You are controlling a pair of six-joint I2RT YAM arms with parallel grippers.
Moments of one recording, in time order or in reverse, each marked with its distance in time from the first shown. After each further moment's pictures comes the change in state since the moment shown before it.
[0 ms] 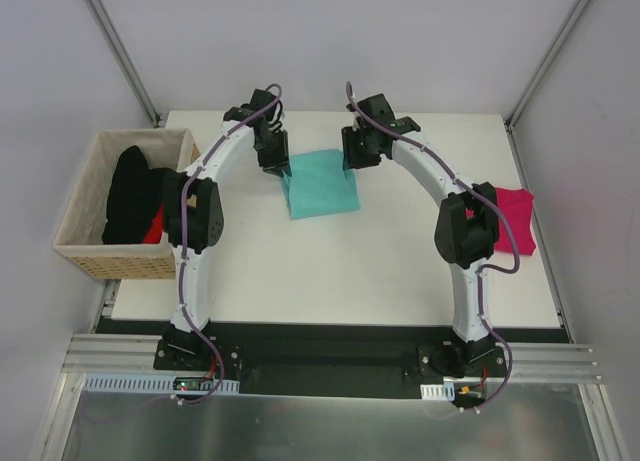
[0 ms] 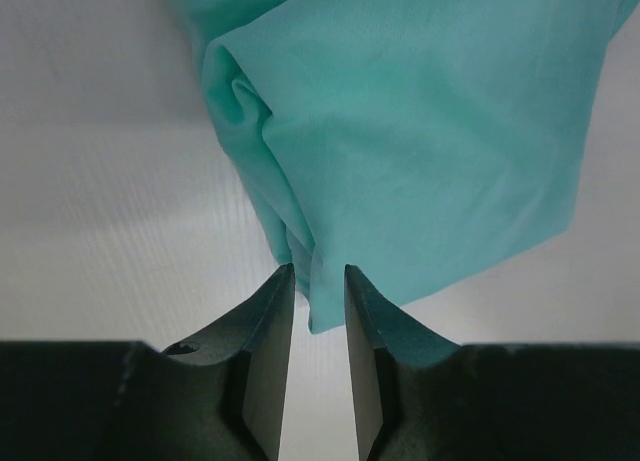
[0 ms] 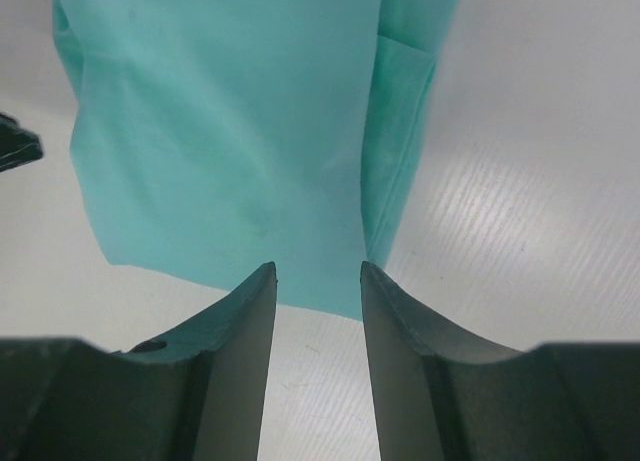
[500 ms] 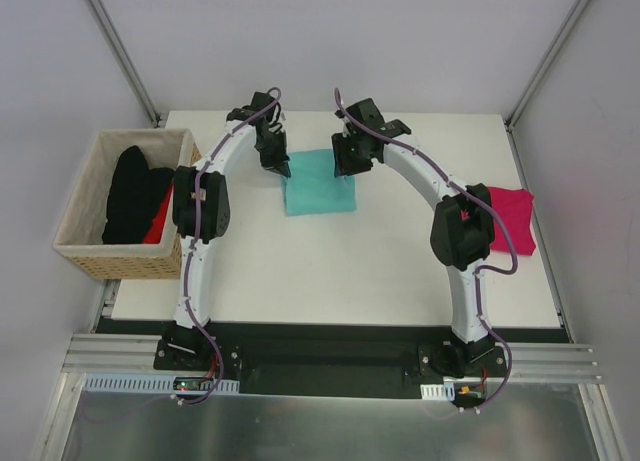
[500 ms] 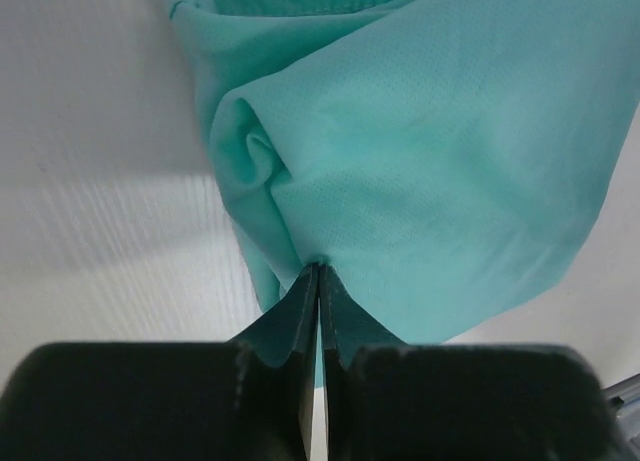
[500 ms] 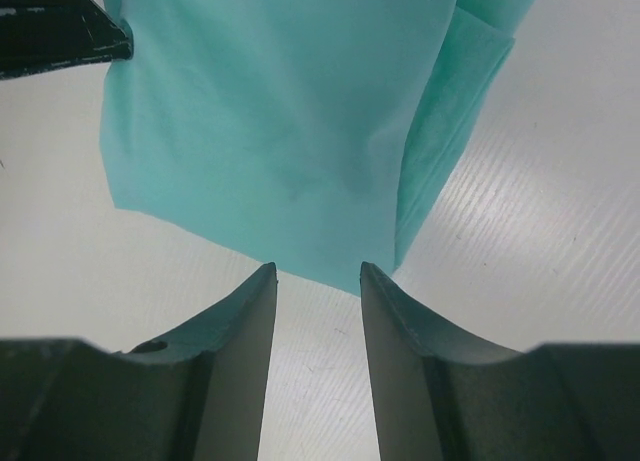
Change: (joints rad) left arm 0.037 0.173 0.138 0.001 0.083 0.003; right arm 0.058 0.003 0.003 -0.035 -0.008 0.002
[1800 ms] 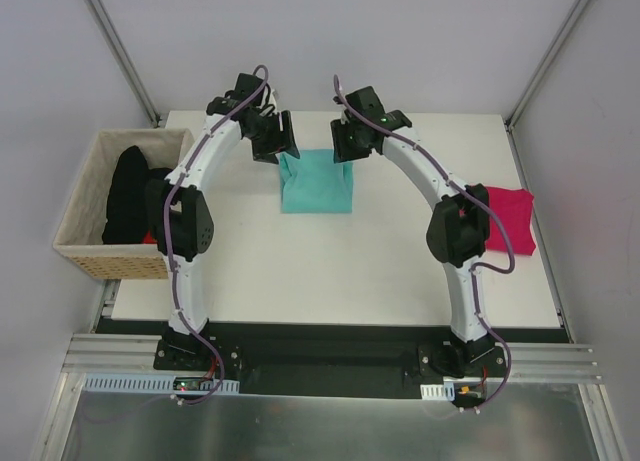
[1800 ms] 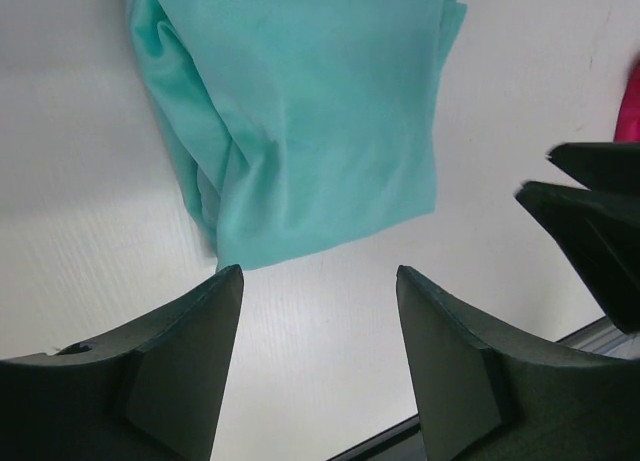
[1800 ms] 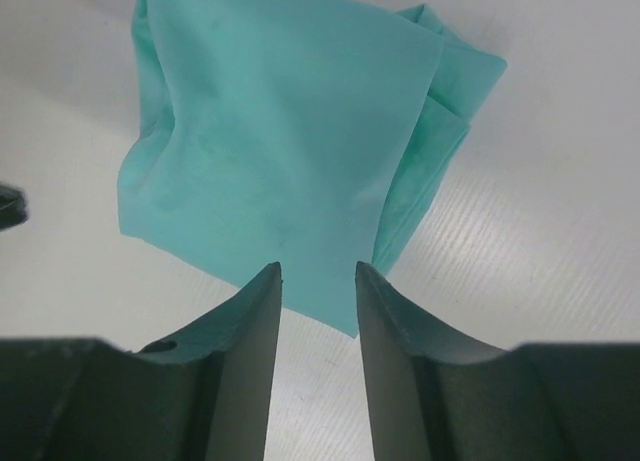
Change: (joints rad) left arm -0.005 -0.255 -0.097 0.002 0.041 -0.020; right arm -0.006 0.031 0.149 -0.030 0.045 -0.039
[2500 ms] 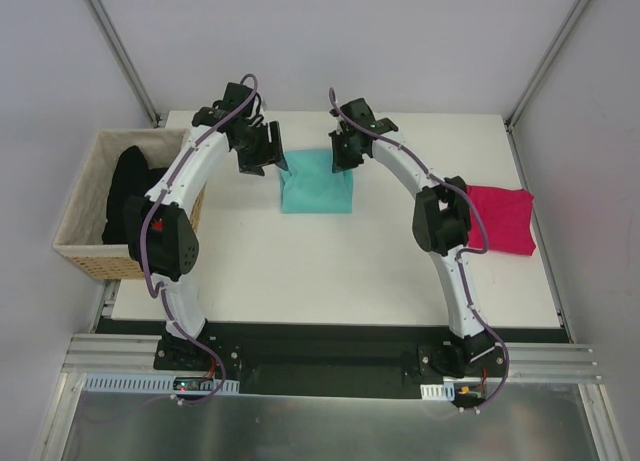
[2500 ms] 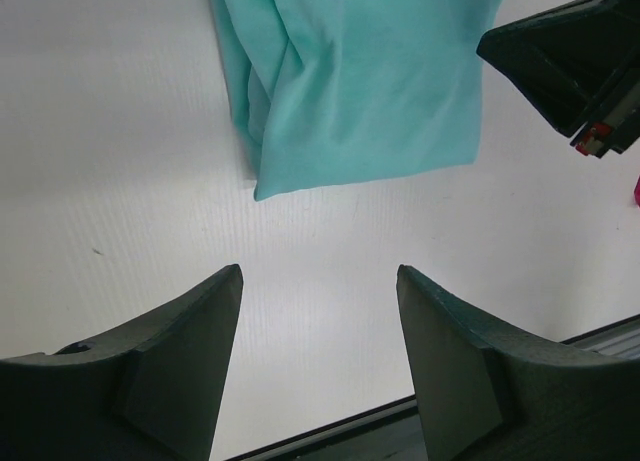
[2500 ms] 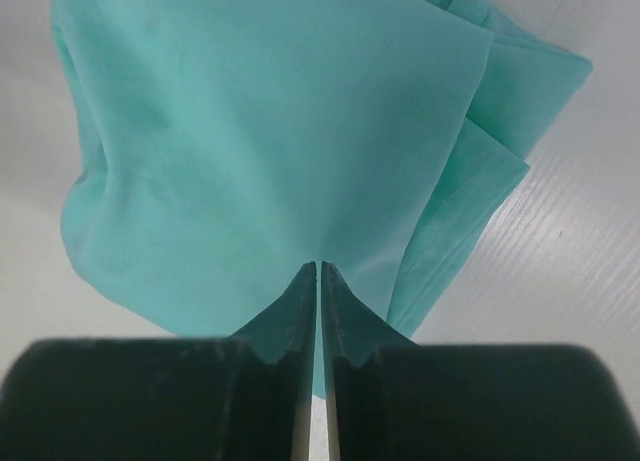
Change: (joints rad) left arm -0.005 -0.223 -0.236 -0.014 -0.094 -0.007; right arm -0.020 0.208 0.085 0.032 -0.089 0.050
